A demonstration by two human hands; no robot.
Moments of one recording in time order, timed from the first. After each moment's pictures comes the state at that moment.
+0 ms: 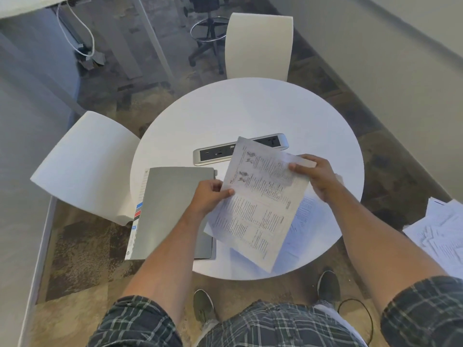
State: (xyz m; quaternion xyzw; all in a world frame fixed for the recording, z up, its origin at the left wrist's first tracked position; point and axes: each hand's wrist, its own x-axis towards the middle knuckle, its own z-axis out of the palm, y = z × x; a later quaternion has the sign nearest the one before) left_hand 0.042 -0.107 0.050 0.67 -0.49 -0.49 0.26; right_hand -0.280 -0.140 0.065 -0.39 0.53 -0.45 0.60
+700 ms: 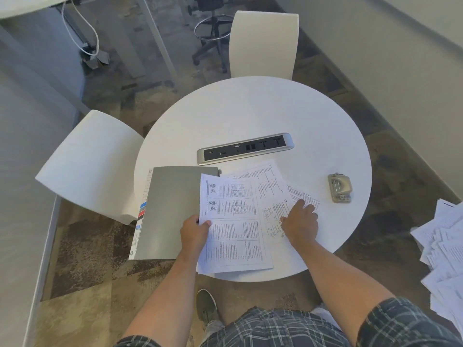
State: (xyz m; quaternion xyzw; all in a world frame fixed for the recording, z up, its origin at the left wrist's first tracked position) left_hand 0.069 -0.025 0.006 0.81 -0.37 -0.39 0.24; right_hand -0.204 -0.059 -0.033 -0.53 0.82 0.02 0.21
